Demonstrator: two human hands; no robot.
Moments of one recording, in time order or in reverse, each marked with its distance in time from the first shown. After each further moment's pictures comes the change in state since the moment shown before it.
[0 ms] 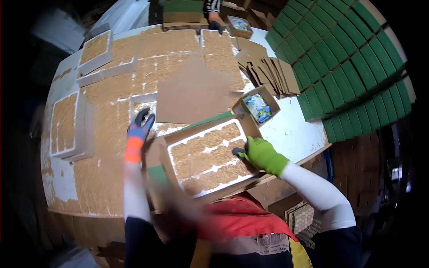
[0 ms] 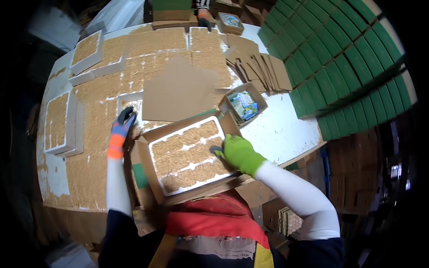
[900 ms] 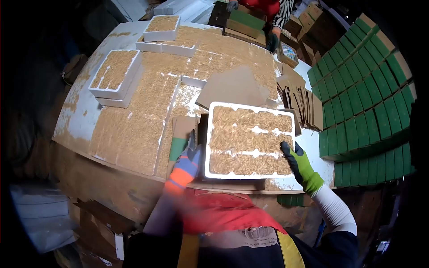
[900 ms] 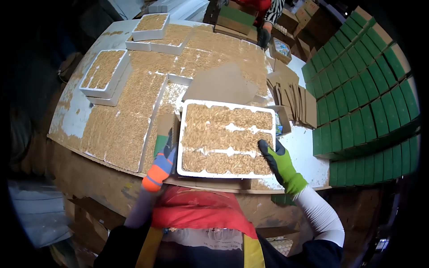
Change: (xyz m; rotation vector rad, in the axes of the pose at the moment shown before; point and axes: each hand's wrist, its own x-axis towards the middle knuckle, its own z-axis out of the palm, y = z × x) left_hand -0.214 0.065 0.068 -0.144 0.100 -0.105; right_hand -0.058 -0.002 -0.064 1.134 0.089 0.061
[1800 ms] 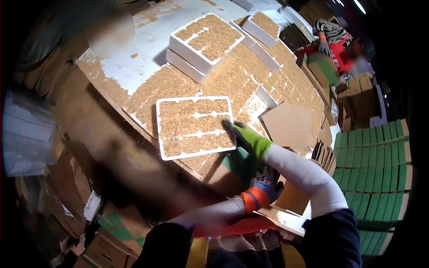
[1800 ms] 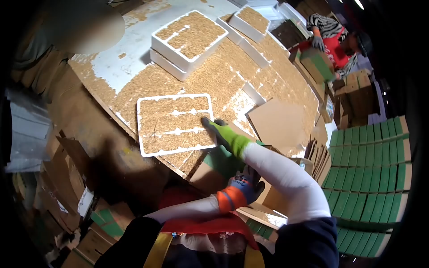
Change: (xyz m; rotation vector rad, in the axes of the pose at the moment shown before) left_hand -0.007 0.058 0.024 0.254 -0.015 -0.022; right_hand 0.125 -0.035 0.374 -0.432 -0.711 0.229
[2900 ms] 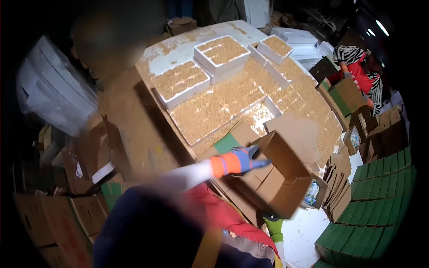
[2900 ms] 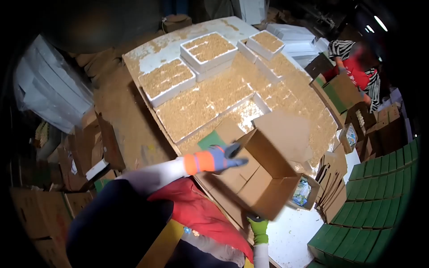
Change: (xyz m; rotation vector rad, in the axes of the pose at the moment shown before) left_hand 0.008 0.023 -0.011 0.057 -0.030 -0.153; right_hand -0.199 0.429 -0.147 -0.013 0.489 -0.422
